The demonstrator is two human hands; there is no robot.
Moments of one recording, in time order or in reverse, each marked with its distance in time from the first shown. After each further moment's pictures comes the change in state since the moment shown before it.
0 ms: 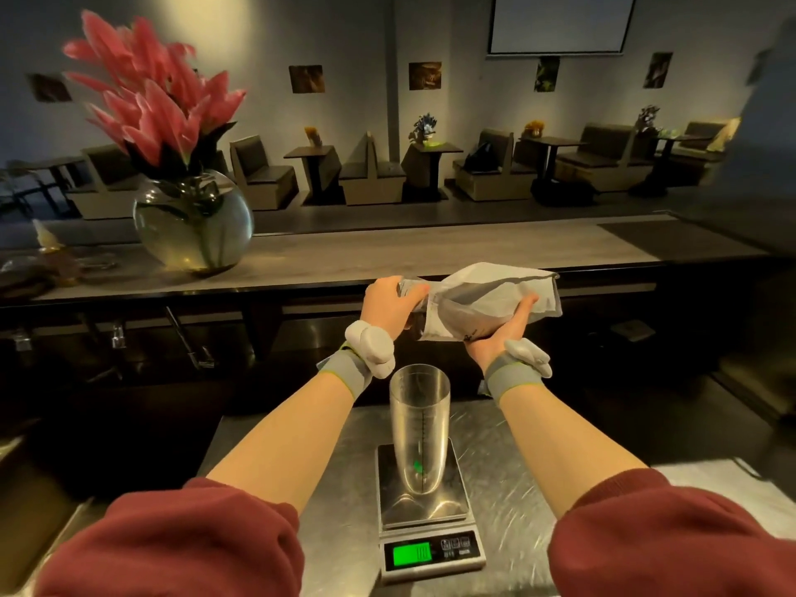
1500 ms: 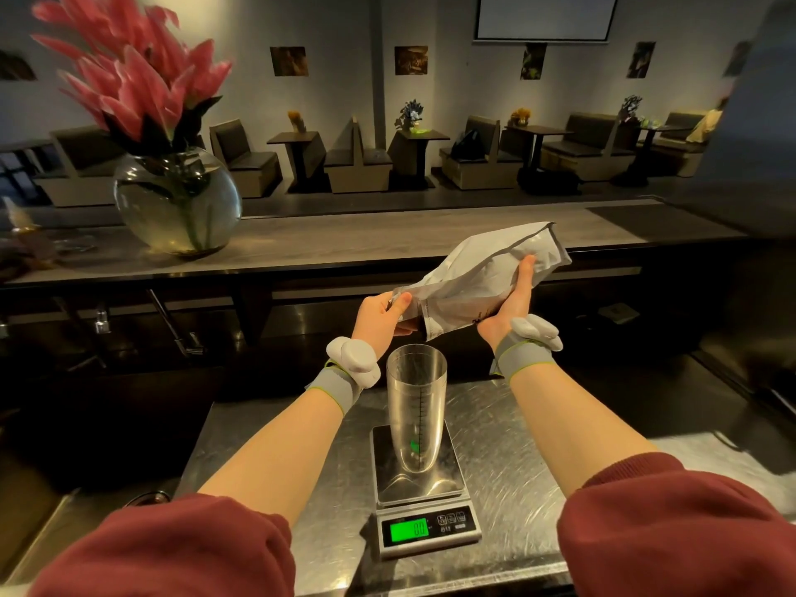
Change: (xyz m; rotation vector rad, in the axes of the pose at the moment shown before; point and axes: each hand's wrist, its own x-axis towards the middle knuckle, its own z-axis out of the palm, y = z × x) left_hand -0.030 -0.043 0.004 -0.253 -0.162 -0.013; right_hand -0.005 -0.011 0.001 -0.208 -0.004 -0.158
